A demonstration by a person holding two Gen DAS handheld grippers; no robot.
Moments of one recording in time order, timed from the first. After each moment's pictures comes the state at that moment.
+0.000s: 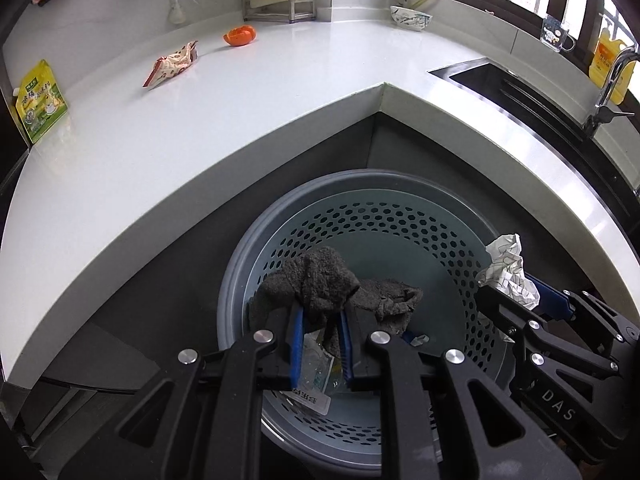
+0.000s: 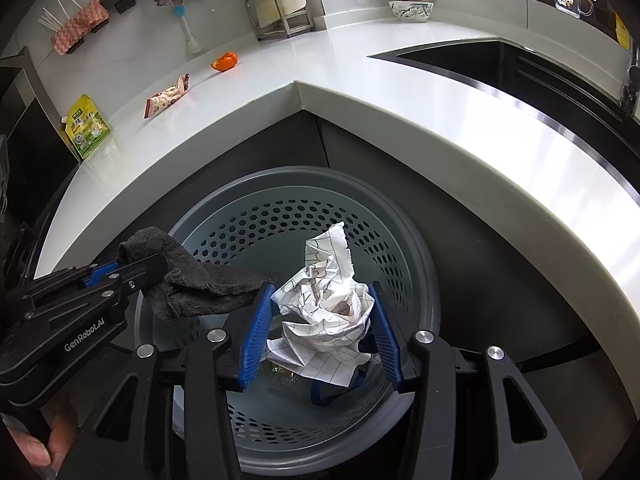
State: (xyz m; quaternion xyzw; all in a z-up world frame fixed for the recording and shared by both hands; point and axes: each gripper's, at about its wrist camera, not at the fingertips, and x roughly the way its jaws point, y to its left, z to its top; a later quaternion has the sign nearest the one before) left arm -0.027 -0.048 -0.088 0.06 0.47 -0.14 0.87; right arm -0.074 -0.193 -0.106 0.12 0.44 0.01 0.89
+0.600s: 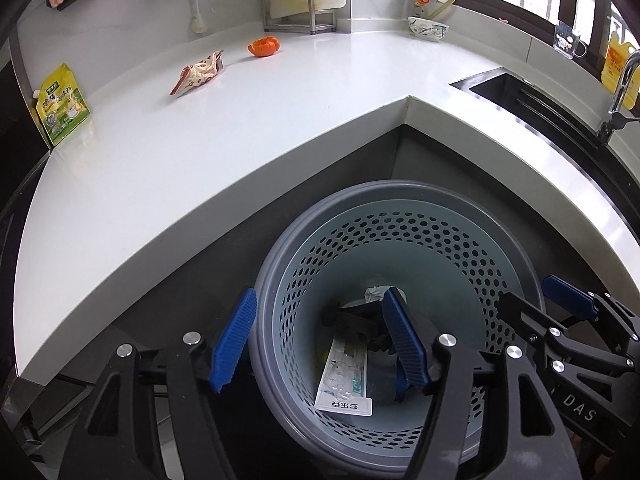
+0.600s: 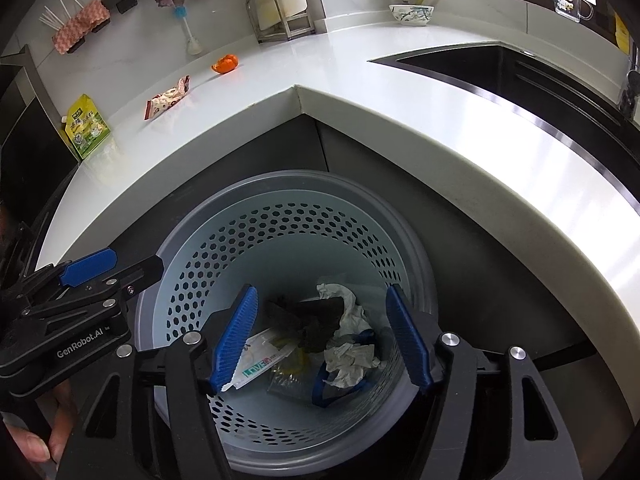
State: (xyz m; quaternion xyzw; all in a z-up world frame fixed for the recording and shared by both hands) left arm -0.031 -0.037 -0.081 0.08 0.45 -0.10 0.88; right arm -0.073 -0.194 -0.104 0.12 0.44 0.01 0.89
